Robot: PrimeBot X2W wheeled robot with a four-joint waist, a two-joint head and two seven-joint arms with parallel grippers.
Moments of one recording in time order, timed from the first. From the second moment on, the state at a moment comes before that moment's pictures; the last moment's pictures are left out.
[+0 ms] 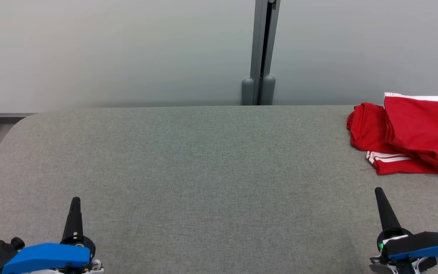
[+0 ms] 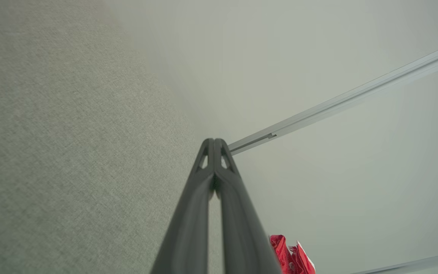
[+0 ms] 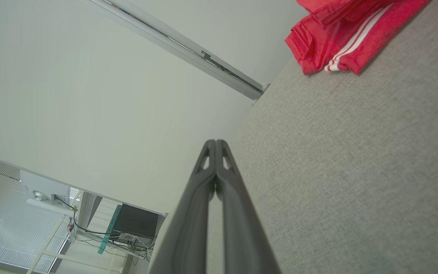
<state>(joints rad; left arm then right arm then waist) 0.00 0.09 0.06 0.18 -1.13 -0.08 0.01 -0.05 -0.04 -0.10 0.22 1.07 0.13 0.03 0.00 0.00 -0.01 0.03</state>
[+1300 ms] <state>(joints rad) -0.07 0.06 0.10 0.23 -1.45 -0.11 0.08 -0.08 -0.04 -0.11 0.24 1.43 0.13 0.09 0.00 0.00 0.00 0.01</state>
